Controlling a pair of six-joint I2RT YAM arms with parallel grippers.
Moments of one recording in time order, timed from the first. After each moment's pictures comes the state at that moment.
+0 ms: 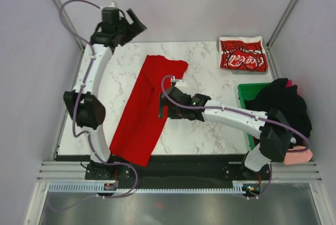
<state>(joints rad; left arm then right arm) -0.22 2.00 2.10 -0.59 0.09 -0.67 1.05 1.57 1.24 -0.59 0.31 0.92</state>
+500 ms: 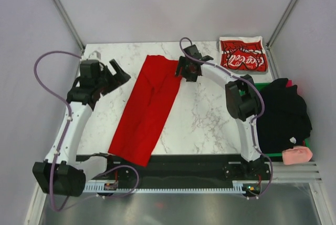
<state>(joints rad) -0.08 1.16 1.18 -0.58 0.11 -0.59 0.49 2.18 1.76 -0.51 -0.01 0.72</state>
